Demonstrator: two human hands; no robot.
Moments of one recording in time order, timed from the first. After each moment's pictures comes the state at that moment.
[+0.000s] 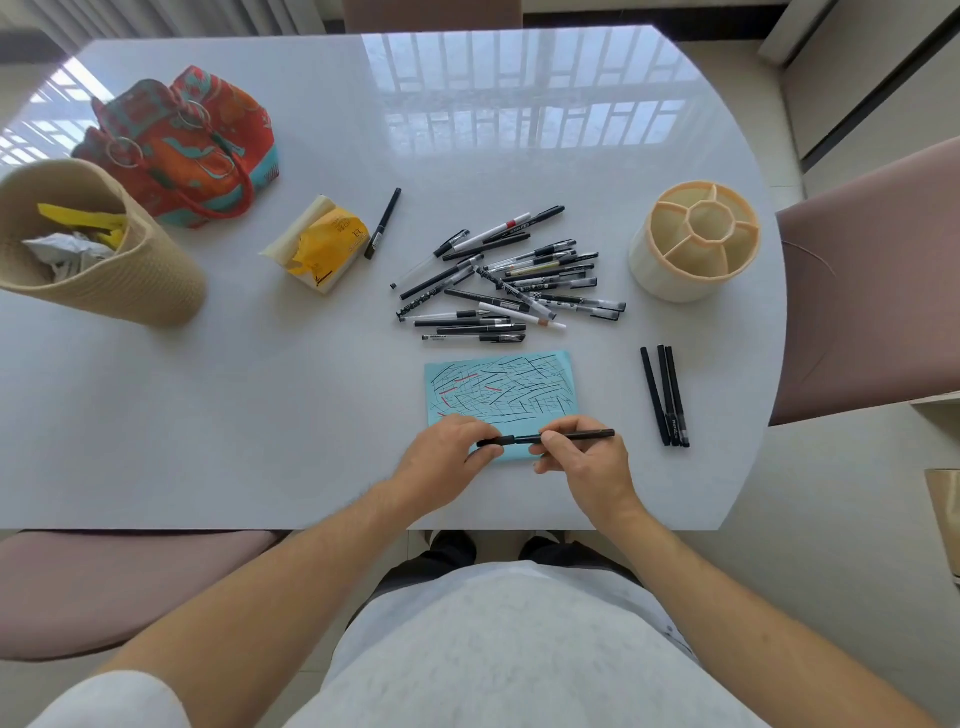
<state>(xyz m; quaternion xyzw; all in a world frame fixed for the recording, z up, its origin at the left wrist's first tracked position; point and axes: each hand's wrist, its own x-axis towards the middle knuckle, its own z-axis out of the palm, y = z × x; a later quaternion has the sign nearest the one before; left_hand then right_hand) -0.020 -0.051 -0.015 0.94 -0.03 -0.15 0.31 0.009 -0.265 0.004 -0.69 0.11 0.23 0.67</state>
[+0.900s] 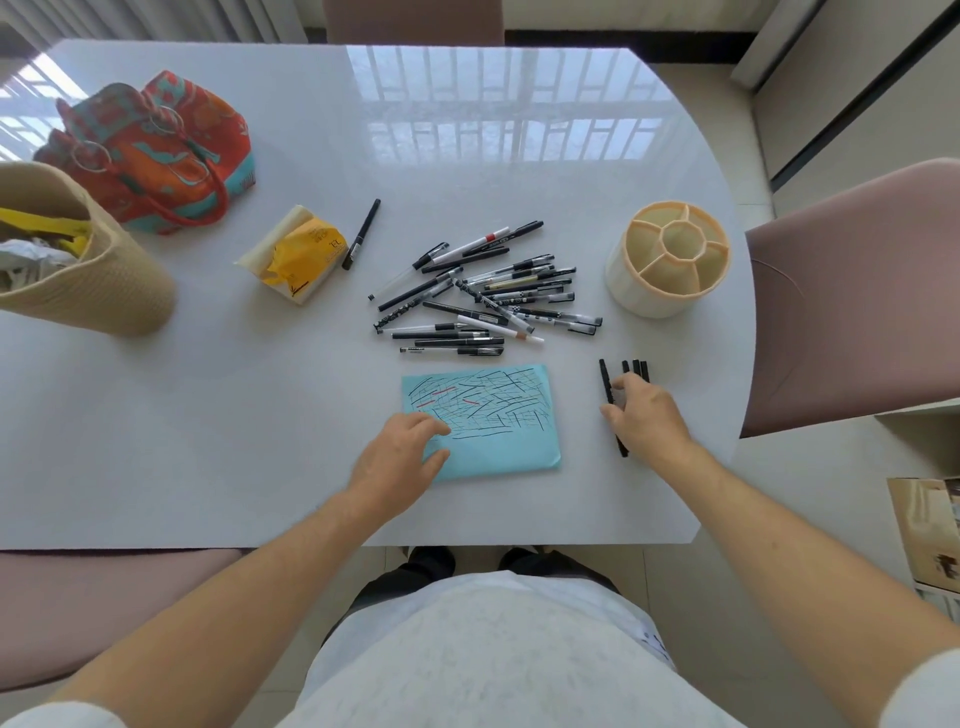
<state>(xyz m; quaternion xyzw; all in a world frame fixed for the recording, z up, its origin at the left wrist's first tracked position) -0.021 -0.027 -0.024 0.95 0.05 -0.14 0.29 0.119 -0.348 -0.018 -0.94 0.03 0.25 0.22</state>
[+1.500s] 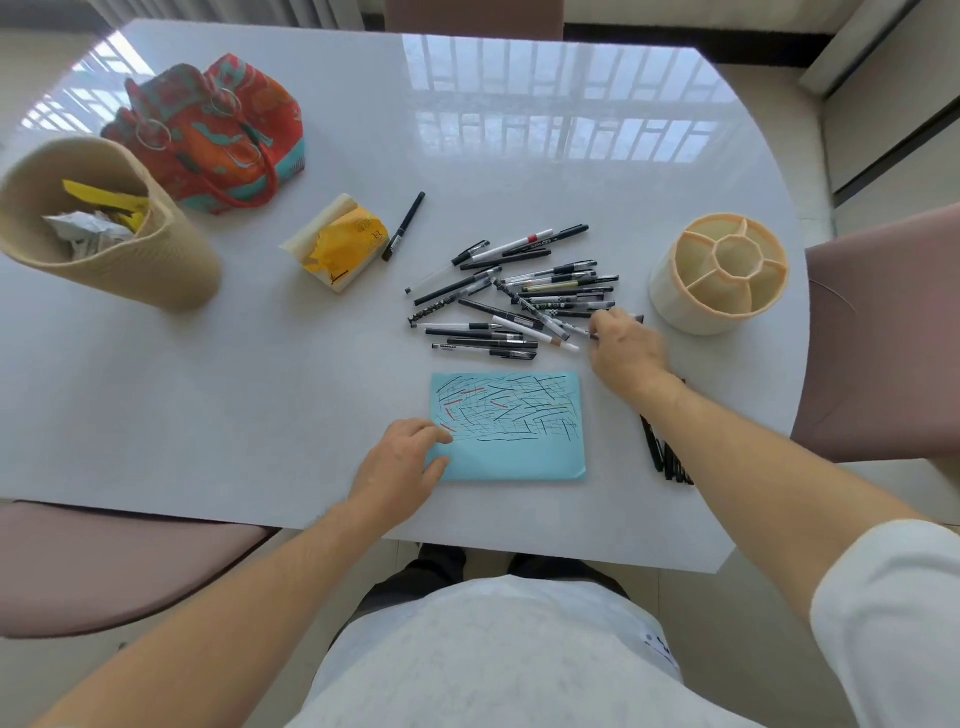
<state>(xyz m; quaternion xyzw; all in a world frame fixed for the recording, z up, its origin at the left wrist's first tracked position) -0.042 -0.013 -0.023 0.95 0.11 -0.12 0.28 0.206 -0.268 -0.032 -0.97 -0.18 0.15 0.07</state>
